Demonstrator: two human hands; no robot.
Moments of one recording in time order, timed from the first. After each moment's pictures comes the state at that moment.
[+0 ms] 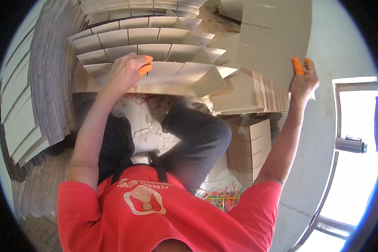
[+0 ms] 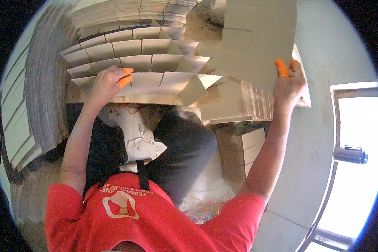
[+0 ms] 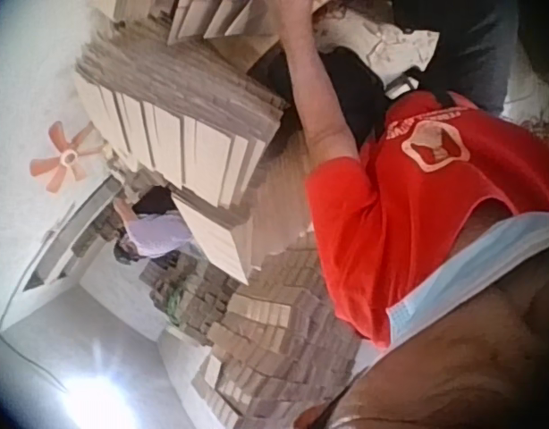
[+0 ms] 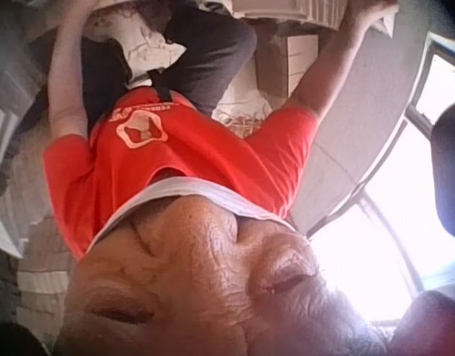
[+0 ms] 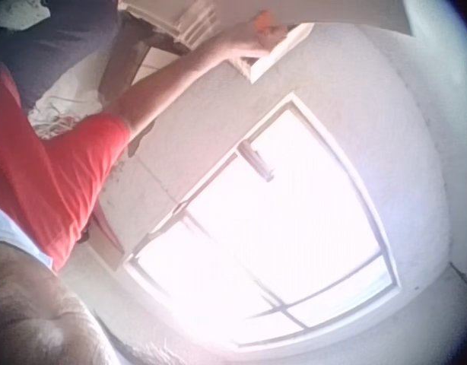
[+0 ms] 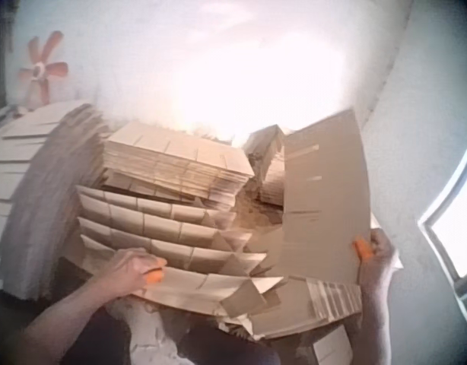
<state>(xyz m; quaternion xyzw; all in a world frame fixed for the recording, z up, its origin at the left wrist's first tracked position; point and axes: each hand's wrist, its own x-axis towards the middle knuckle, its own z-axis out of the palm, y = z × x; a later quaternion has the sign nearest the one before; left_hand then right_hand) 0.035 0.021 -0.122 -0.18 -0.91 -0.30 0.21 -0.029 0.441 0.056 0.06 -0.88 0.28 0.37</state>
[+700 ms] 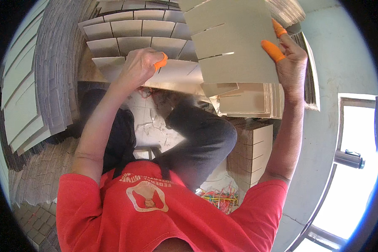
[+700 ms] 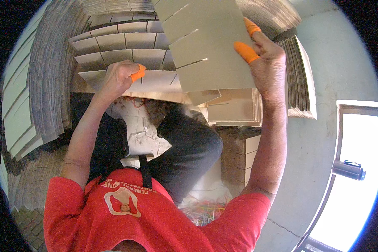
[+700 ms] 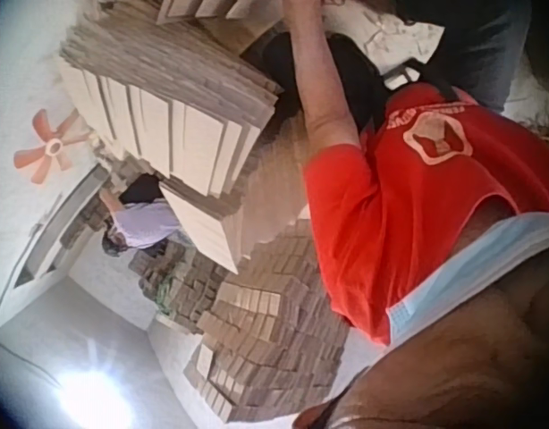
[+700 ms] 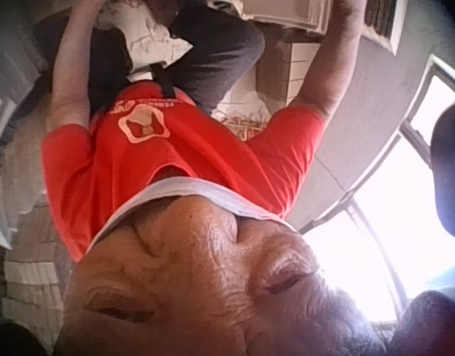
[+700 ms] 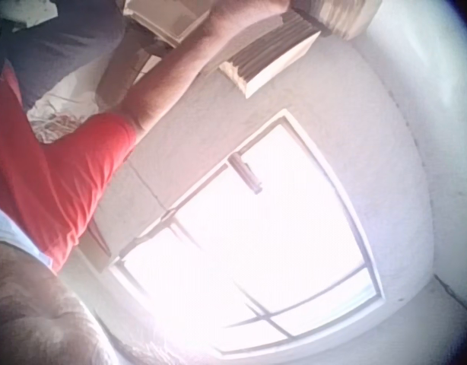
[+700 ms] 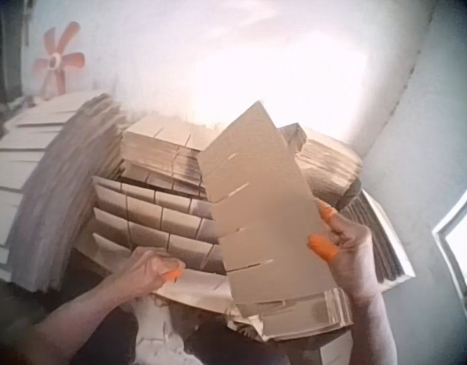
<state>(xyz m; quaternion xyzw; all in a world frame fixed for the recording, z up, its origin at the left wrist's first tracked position) 0.037 0.027 -0.129 -0.18 -0.90 -0.31 0.24 -0.034 0.333 0.056 0.24 -0.91 0.30 0.15</state>
